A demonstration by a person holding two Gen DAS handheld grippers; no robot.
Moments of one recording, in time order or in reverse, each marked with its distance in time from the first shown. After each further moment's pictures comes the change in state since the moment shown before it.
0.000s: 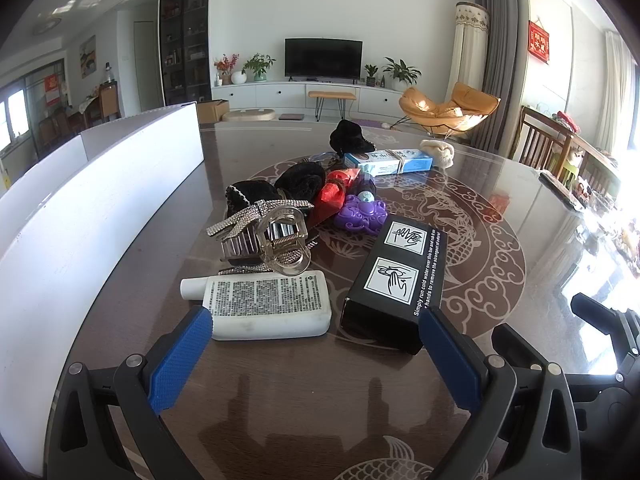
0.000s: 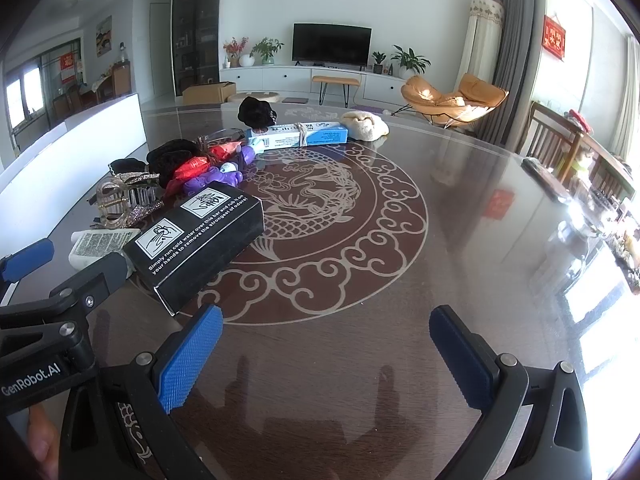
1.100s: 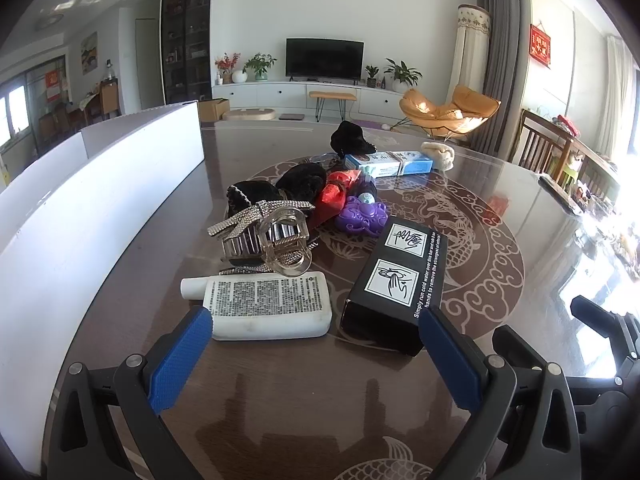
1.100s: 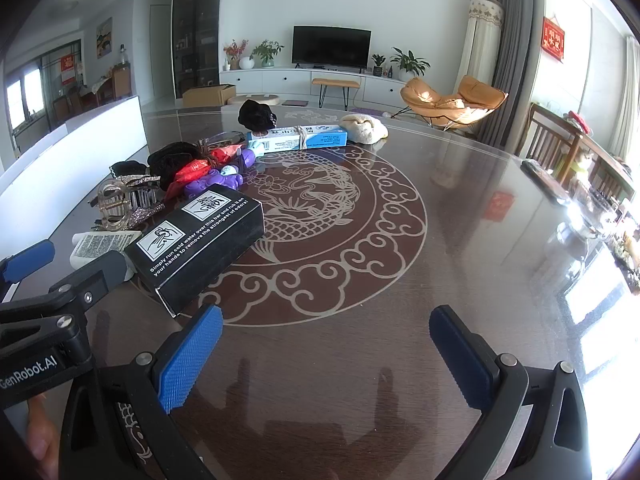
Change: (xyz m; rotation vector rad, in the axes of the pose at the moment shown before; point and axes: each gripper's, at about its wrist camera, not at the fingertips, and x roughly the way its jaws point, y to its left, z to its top) left arm 0.001 0.004 0.001 -0.010 0.001 -0.004; right arm -0.002 0.001 0.000 -0.002 -0.012 -0.001
